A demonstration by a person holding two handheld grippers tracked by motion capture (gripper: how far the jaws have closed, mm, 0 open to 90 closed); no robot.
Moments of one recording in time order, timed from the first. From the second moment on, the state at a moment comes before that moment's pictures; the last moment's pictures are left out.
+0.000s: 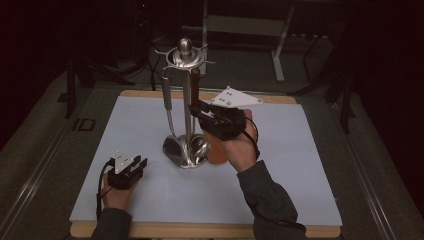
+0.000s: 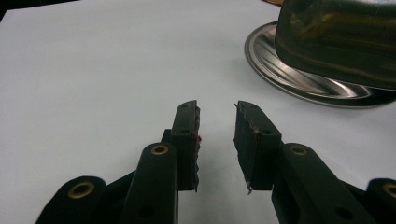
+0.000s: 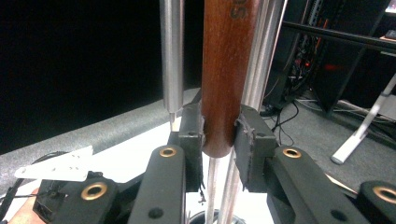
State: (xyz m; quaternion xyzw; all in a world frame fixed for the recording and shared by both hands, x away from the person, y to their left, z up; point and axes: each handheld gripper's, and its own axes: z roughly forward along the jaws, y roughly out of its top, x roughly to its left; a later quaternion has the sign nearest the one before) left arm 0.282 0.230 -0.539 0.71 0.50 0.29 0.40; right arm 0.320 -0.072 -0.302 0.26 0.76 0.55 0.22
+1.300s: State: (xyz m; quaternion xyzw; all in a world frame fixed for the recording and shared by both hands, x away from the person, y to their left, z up) left arm 0.282 0.231 -0.539 0.71 0.50 0.29 0.40; right arm 0.332 -0.064 -0.303 0.25 0.77 0.55 0.21
